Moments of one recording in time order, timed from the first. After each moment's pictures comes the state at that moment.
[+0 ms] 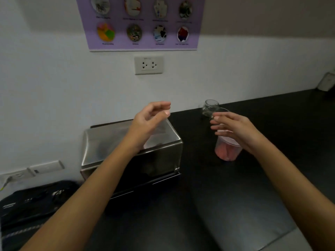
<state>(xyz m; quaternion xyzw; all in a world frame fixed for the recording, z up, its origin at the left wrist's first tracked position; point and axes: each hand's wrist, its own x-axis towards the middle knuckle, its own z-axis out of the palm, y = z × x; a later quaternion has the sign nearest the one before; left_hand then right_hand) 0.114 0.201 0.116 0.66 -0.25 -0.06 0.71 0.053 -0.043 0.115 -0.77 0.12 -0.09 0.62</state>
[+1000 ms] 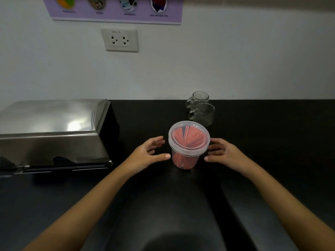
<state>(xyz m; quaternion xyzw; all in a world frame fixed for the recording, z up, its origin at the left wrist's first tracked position) 0.095 0.006 -0.007 0.80 -0.08 -0.15 0.58 0.088 -0.266 0.013 -0.83 0.04 0.17 0.54</state>
